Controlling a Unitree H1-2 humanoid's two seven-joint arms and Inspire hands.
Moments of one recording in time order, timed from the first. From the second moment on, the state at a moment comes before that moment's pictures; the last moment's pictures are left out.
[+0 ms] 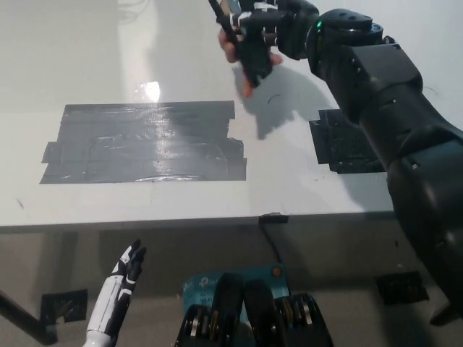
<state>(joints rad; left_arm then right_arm) 0.01 0.12 -0.02 0.17 0.17 -0.21 -0.02 -1.45 -0.06 0.05 1.38 0.29 0.29 0.11</state>
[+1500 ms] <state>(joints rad) 0.00 0.11 -0.01 0.20 0.17 -0.19 -0.02 -0.65 -0.18 0.00 0.35 0.22 0.30 0.14</state>
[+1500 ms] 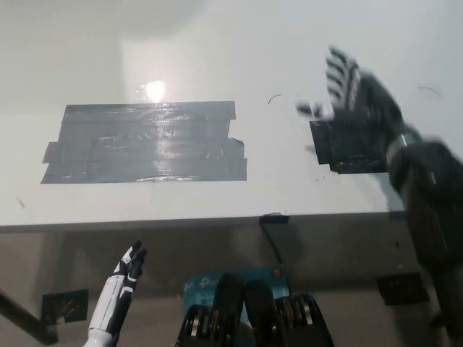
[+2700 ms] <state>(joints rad) 0.03 0.11 -0.01 0.23 0.14 -0.23 -0.02 0.21 -0.18 0.01 -0.18 0.38 0.08 0.26</state>
